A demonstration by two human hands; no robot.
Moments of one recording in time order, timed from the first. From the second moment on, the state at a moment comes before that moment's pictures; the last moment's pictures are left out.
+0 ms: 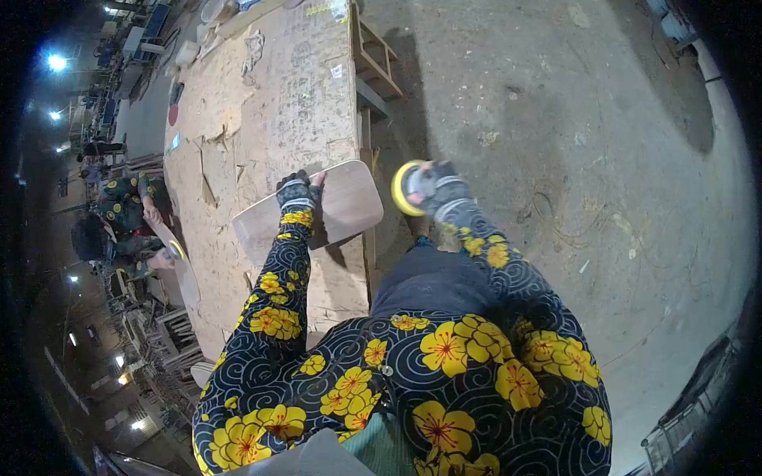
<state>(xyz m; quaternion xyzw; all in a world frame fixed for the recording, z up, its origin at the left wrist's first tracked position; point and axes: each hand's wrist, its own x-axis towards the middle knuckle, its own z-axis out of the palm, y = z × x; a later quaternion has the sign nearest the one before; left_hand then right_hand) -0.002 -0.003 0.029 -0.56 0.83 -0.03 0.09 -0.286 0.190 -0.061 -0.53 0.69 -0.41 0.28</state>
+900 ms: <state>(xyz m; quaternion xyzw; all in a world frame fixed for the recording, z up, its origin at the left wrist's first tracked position) 0.011 -0.023 -0.012 -0.55 0.83 -0.07 0.03 -0.190 0.131 -0.100 -0.65 0.69 -0.21 0.24</state>
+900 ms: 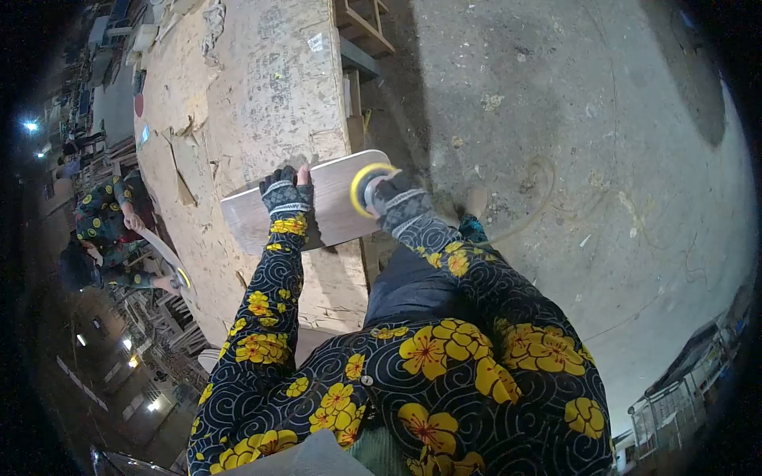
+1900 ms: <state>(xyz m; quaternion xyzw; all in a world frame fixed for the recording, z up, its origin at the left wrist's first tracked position) 0.022 -0.012 0.010 -0.62 0.78 0.01 0.11 -0.207 0.124 -0.005 -0.57 0.79 -0.22 -0.10</state>
